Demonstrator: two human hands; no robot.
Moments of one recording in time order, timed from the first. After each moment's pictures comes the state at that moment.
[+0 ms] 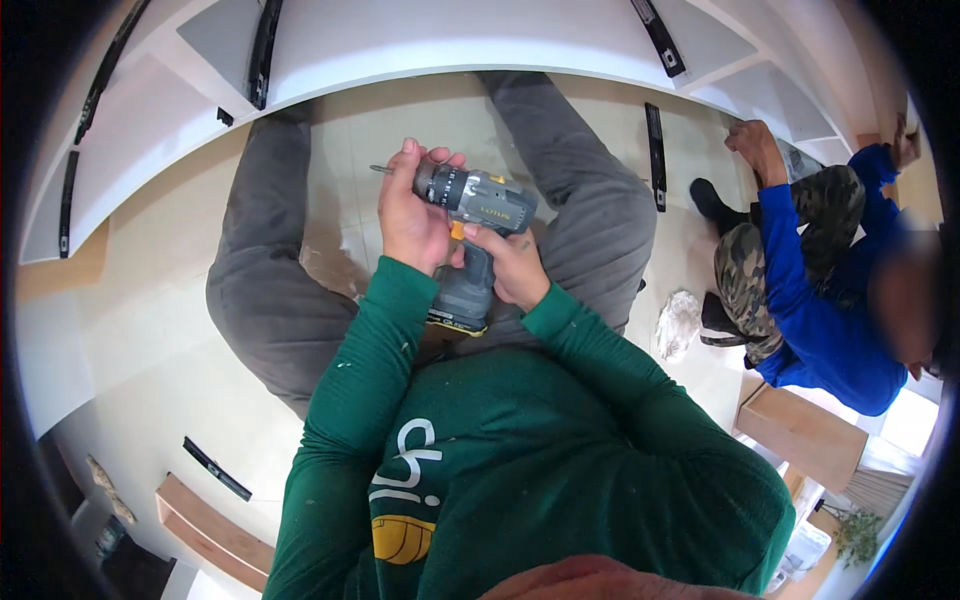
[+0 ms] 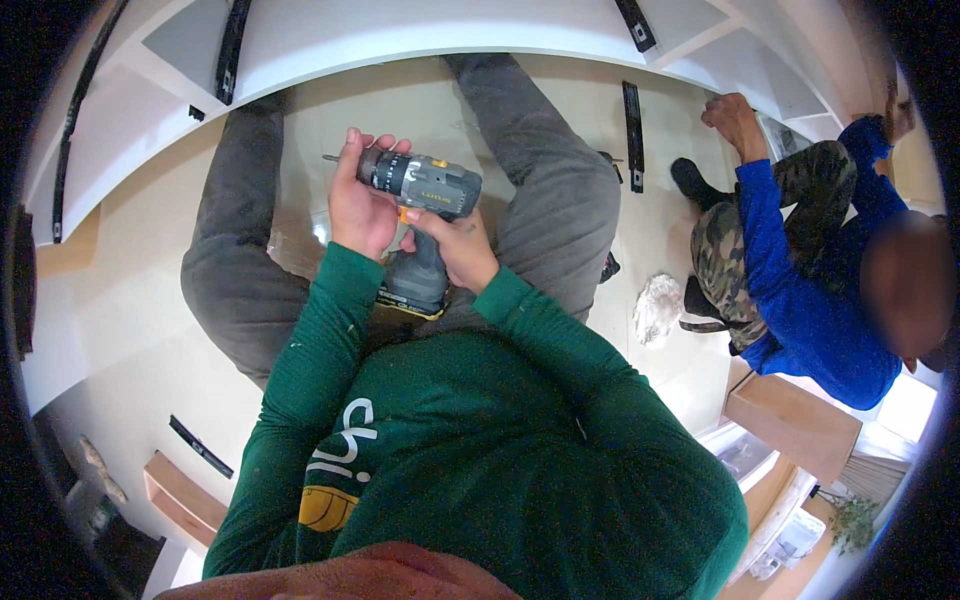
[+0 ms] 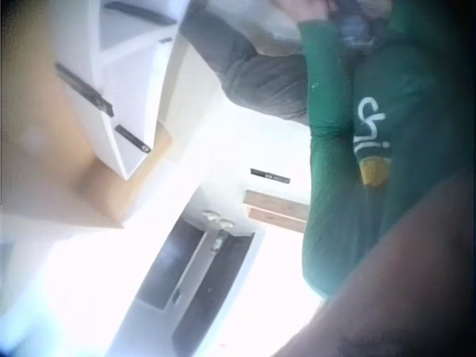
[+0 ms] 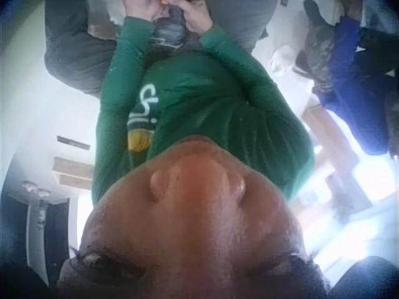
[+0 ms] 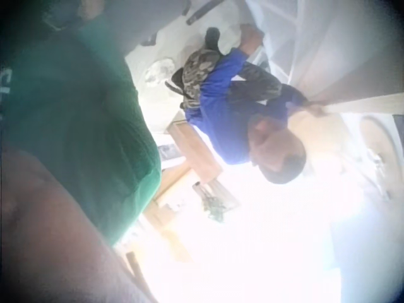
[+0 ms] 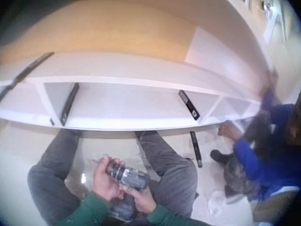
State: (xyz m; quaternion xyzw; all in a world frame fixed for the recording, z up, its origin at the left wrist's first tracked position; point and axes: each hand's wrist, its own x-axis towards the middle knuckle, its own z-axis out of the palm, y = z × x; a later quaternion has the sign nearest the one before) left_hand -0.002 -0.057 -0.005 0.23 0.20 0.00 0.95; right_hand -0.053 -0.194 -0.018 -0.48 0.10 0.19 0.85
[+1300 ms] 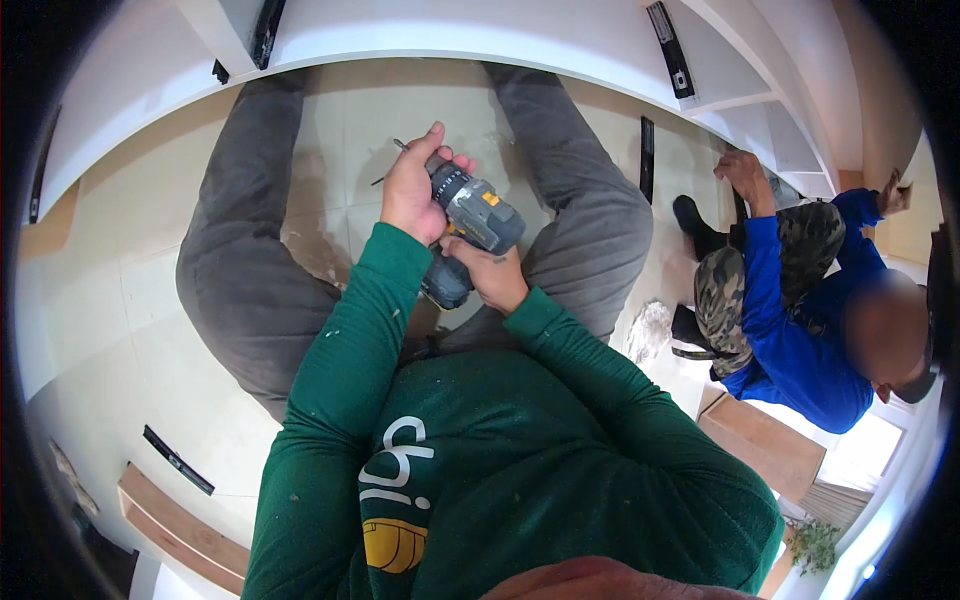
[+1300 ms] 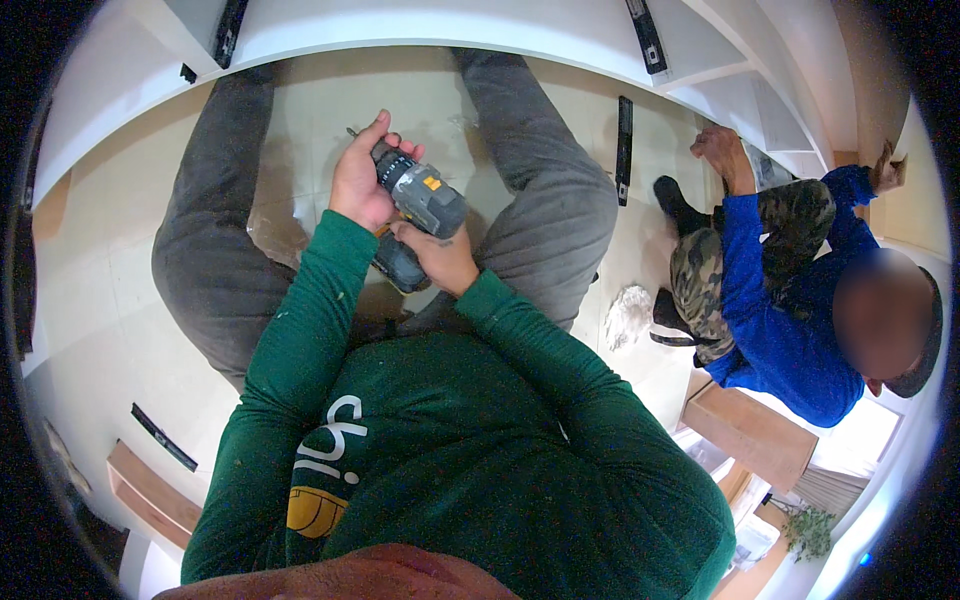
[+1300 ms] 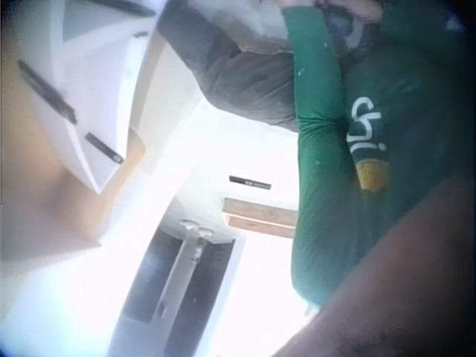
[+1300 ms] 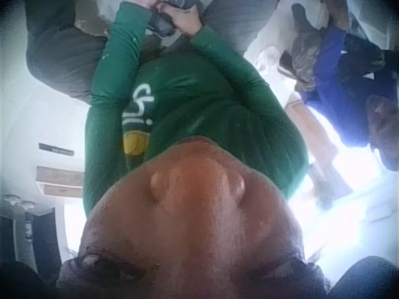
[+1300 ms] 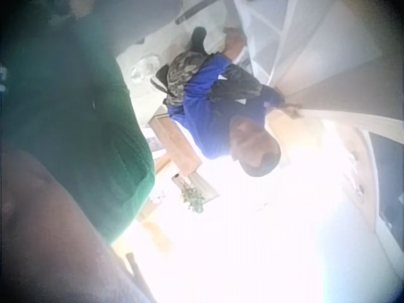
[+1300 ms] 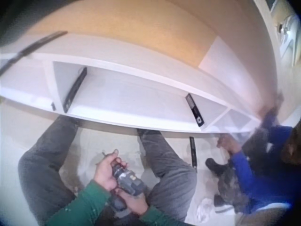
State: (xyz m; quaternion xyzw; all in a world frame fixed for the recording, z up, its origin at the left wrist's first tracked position) left_hand 0.027 -0.052 -0.036 0.17 0.30 -0.10 0.93; right_hand -0.063 -0.190 -0.067 -0.65 0.06 0.15 0.74
